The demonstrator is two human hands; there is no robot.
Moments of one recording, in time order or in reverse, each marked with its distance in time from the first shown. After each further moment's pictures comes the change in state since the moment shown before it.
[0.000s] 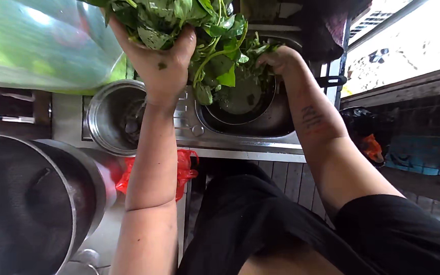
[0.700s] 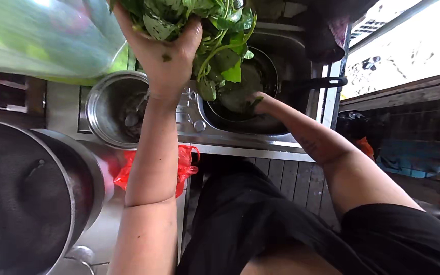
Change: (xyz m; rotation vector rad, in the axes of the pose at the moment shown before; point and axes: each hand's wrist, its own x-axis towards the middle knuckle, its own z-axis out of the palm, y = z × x) left_hand 0.000 -0.001 -0.012 0.019 0.009 -0.002; right_hand -0.011 0.098 0.051 -0.977 -0.288 -0.233
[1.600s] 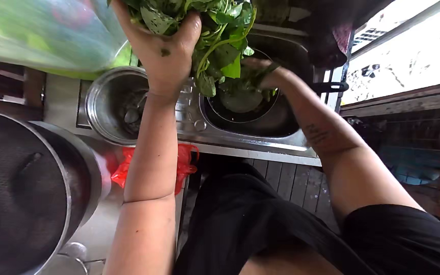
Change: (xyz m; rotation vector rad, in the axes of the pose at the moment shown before) left_hand 0.006 -0.005 -0.005 0.003 0.032 -0.009; right_hand -0.015 -0.040 -0.084 0.241 0.215 -0.209
